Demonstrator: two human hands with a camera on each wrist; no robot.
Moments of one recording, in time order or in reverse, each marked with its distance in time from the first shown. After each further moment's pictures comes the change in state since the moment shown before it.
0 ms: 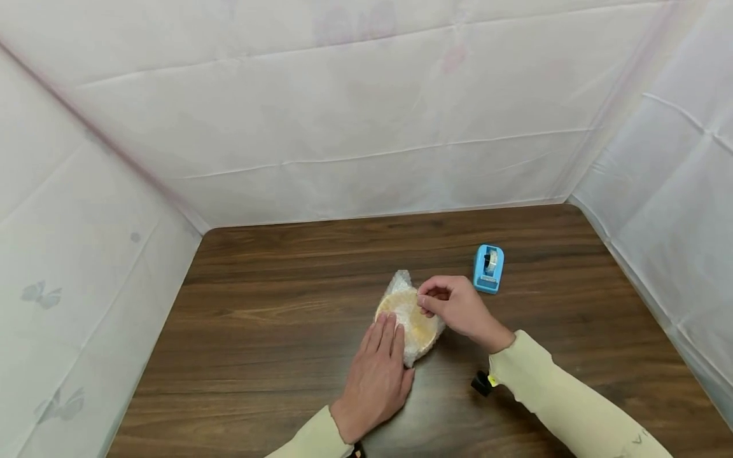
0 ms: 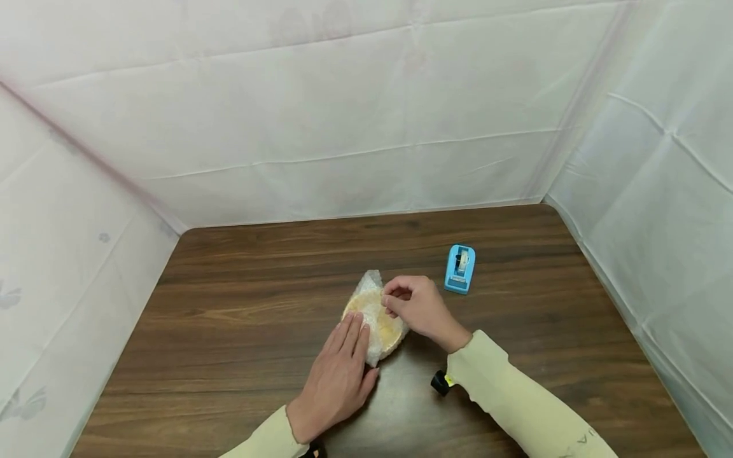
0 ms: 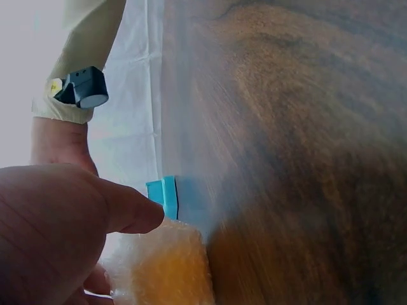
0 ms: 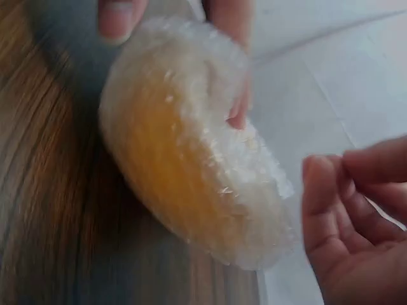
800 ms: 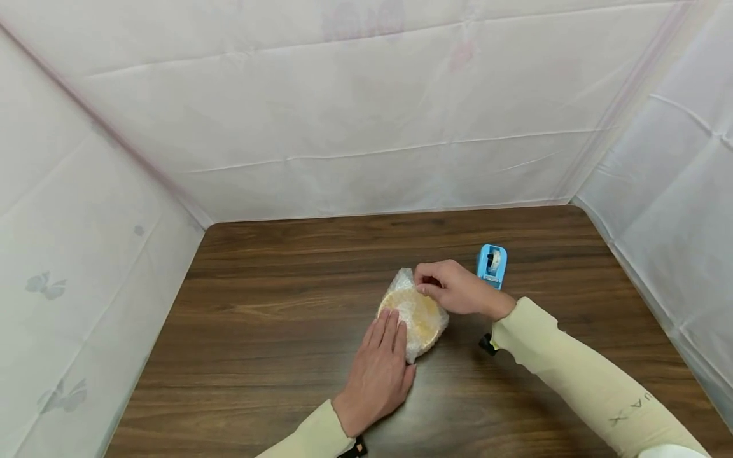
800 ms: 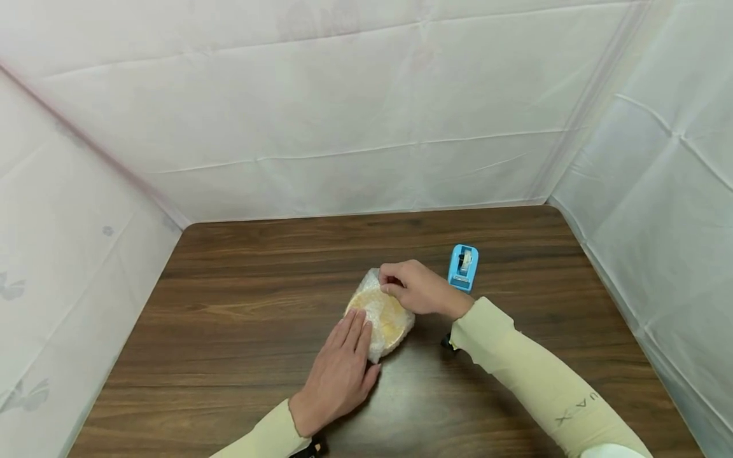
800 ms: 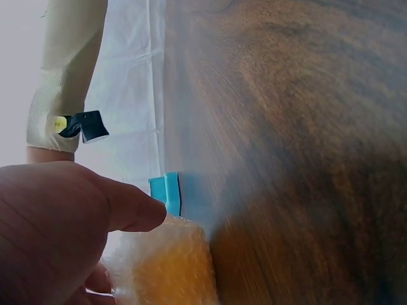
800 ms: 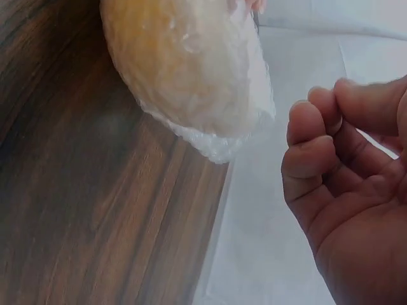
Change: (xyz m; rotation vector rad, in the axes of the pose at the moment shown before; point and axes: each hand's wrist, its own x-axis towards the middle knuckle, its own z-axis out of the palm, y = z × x) left_hand 0.003 -0.001 -0.003 -0.022 -0.044 -0.008; right_hand 0.037 -0.014 -0.023 -0.451 -0.323 -0.259
